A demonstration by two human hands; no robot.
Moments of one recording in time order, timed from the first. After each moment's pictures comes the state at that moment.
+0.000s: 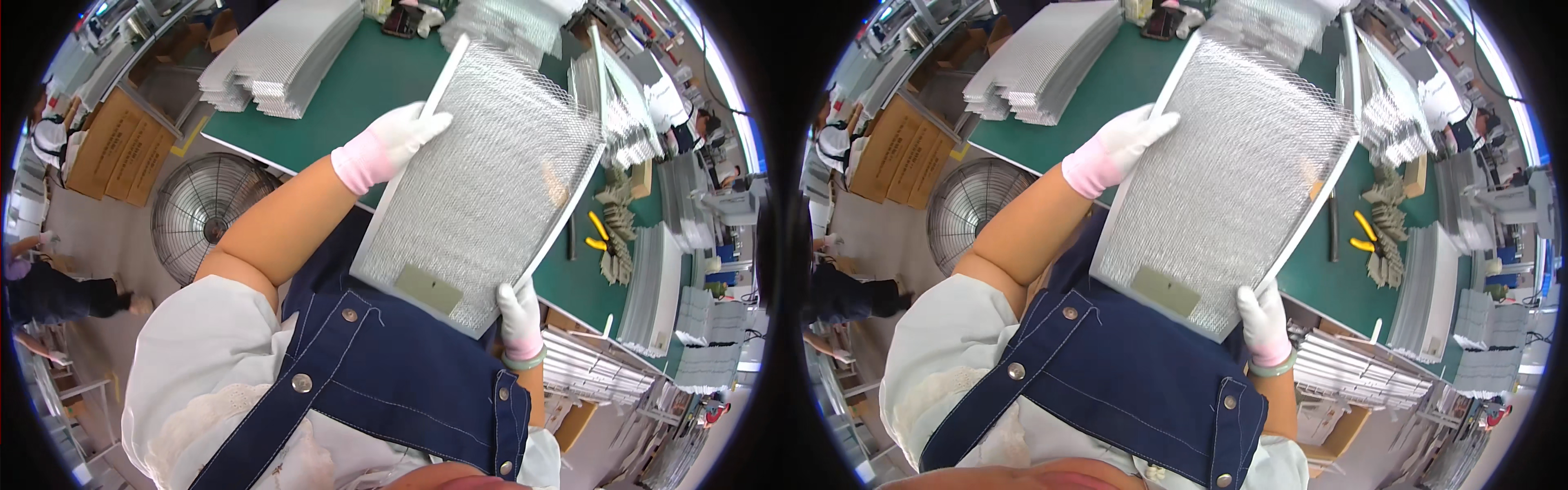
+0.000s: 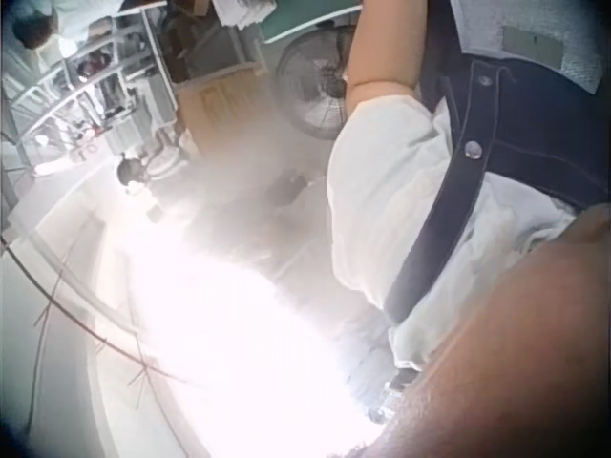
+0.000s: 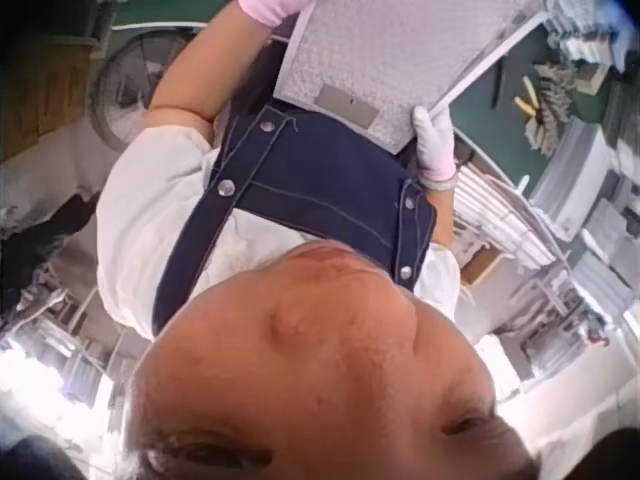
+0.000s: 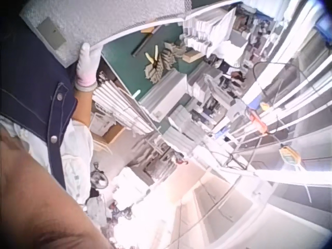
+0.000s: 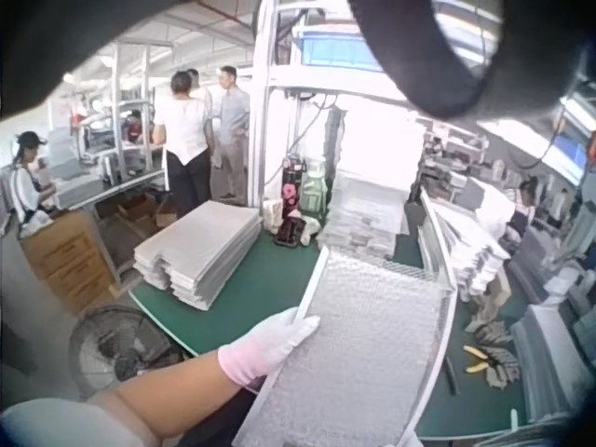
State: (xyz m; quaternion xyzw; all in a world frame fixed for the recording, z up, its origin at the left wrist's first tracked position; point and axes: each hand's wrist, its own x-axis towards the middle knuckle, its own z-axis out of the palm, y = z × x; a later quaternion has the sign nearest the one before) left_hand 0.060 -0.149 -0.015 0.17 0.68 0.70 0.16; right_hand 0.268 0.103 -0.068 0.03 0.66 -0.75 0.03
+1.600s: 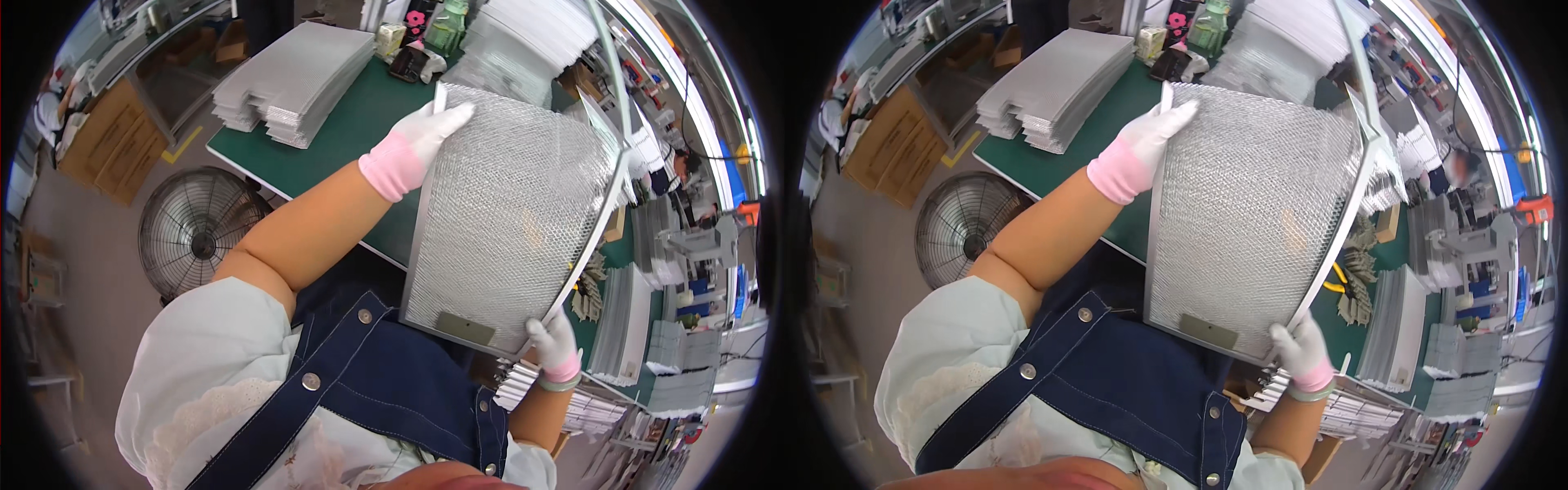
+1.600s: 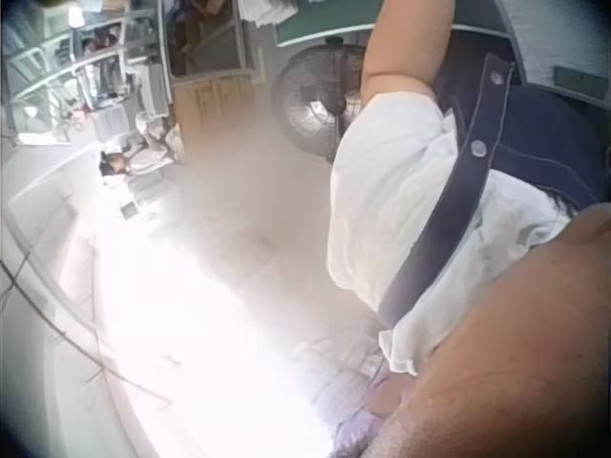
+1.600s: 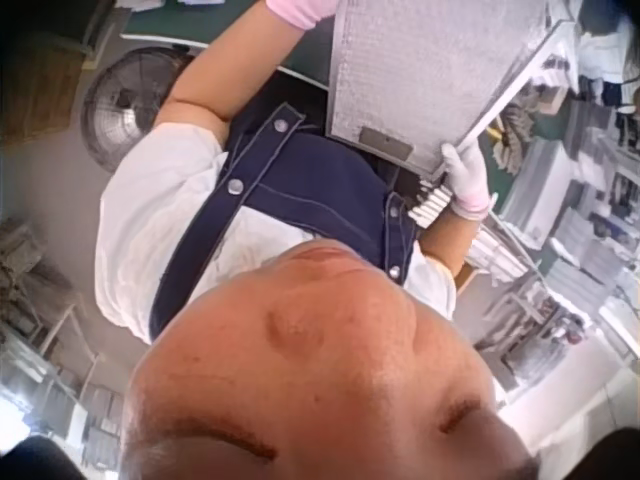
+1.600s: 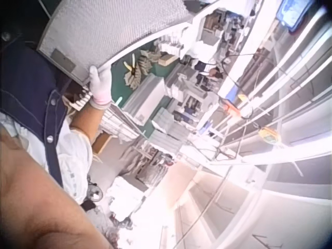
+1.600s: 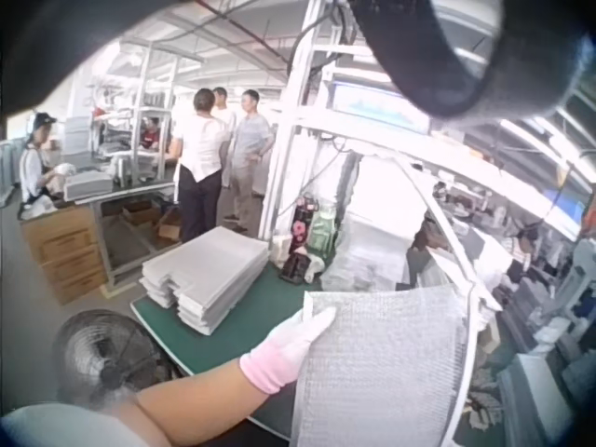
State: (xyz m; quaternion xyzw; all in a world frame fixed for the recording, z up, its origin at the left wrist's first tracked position) left_hand 0.029 -0.131 0.025 0.16 0.46 0.87 0.06; right_hand 0.257 0.170 0.016 -0.03 0.80 -0.59 0.07
